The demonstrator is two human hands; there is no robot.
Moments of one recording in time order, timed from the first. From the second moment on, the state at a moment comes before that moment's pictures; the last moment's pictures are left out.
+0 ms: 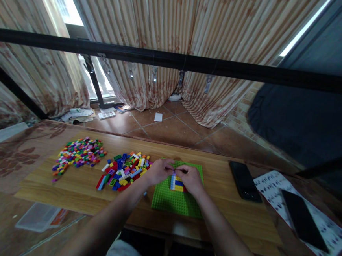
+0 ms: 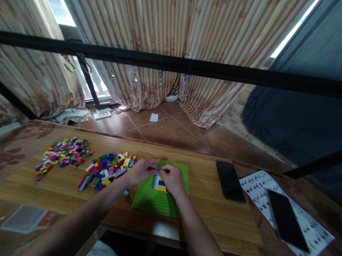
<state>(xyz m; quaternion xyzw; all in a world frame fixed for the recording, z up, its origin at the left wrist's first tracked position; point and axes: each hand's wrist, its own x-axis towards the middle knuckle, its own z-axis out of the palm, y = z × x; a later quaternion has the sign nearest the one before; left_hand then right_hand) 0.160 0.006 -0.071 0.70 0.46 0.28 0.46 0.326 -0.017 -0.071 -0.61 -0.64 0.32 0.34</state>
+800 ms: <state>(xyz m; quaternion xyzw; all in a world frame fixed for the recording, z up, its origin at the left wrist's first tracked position) 0.169 -0.003 -0.060 0.66 0.55 0.26 0.44 0.347 -0.029 -0.066 -0.63 -0.56 0.30 0.44</state>
